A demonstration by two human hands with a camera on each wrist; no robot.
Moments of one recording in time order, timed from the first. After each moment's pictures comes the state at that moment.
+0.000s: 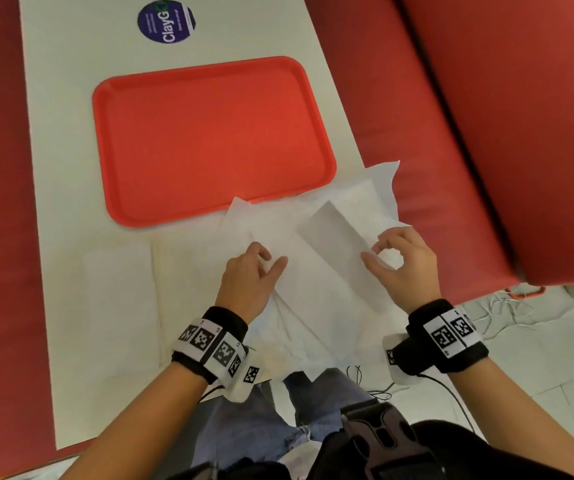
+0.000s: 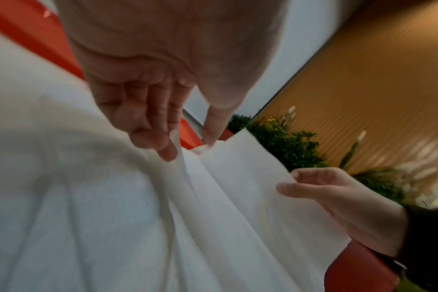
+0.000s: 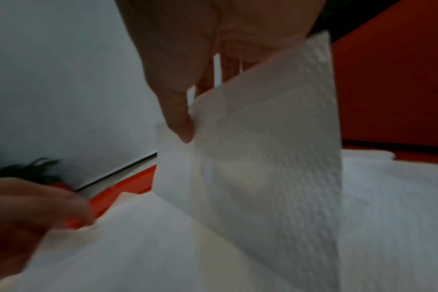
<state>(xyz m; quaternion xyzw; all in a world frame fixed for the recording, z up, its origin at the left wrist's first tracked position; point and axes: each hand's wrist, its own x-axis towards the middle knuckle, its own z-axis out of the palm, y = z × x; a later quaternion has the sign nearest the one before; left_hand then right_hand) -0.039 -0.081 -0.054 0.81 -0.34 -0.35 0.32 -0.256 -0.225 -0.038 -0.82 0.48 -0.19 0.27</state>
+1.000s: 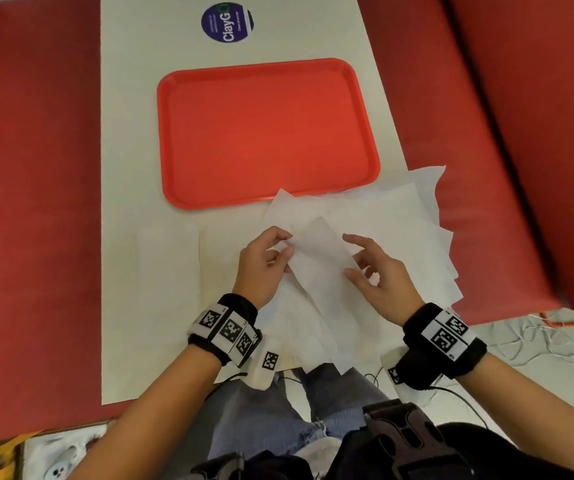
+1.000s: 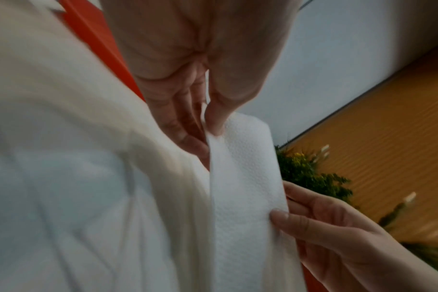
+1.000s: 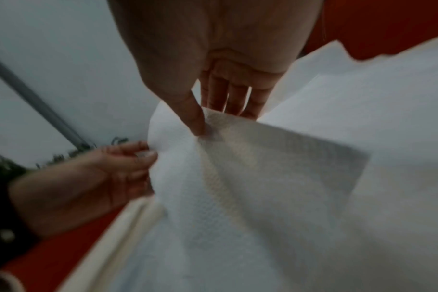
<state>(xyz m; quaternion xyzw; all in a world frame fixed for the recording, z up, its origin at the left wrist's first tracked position) -0.016 -0.051 -0.048 0.71 -0.24 -0.39 0.53 -0.204 -0.176 -0.044 -0.81 0.35 -0.07 0.47</state>
